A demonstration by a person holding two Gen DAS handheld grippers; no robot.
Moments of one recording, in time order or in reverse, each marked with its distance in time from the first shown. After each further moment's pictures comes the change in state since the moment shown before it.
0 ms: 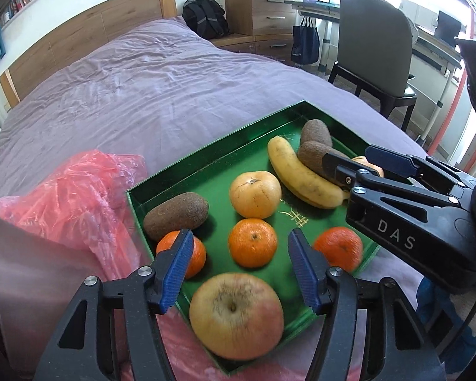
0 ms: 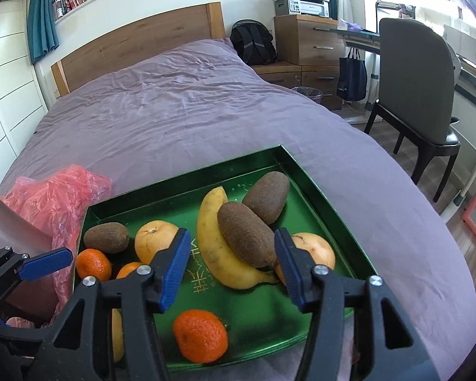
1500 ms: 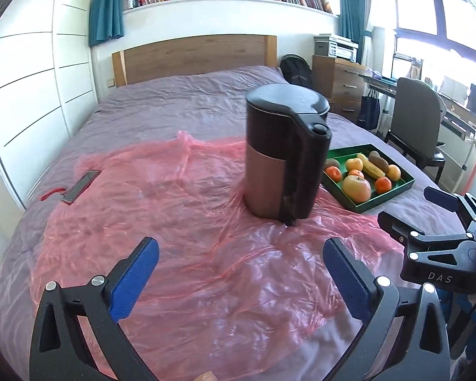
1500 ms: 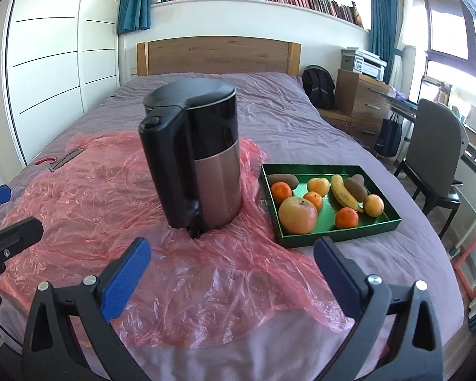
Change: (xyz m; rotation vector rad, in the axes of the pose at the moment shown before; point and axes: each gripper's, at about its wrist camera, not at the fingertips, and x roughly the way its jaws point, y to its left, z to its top) left arm -0.268 0.163 -0.241 -0.262 -0.250 0.218; right arm -0.237 0.229 -0.148 -0.284 -0.127 0.086
